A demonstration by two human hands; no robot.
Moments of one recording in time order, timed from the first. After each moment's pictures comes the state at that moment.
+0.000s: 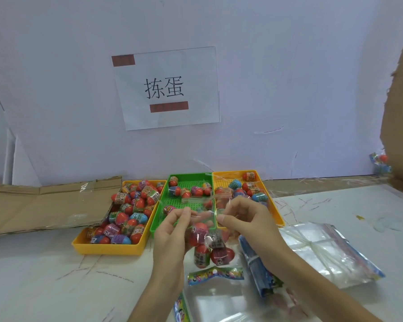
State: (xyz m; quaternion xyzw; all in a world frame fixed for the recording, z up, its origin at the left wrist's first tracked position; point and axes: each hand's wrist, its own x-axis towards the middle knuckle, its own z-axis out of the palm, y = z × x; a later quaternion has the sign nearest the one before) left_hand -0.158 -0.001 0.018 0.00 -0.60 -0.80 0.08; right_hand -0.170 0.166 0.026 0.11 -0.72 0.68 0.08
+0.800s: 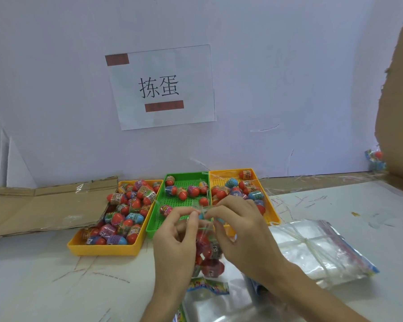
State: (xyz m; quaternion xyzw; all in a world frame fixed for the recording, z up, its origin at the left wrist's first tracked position) left_hand -0.144 0.011 0.013 -0.11 -0.71 -0.65 0.25; right_hand -0.162 0.159 0.017 0.28 -0.83 0.26 0.41
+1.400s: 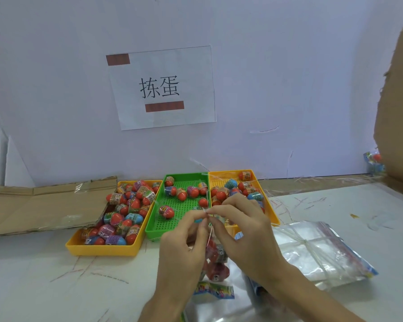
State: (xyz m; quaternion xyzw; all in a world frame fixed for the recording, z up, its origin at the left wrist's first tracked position) left_hand -0.146 0.009 0.002 -0.21 -0.78 -0.51 0.29; right_hand -0.161 0.158 0.018 0.26 -0.79 0.33 0.44
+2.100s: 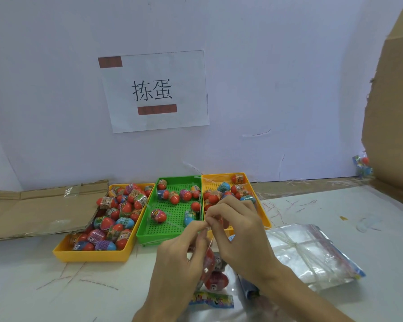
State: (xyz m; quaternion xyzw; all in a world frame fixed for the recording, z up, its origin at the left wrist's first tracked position) left_hand -0.147 0.012 -0.006 -0.25 -0.80 -0.46 0.29; right_hand -0.164 0.164 0.019 0.26 -0.80 0.31 0.44
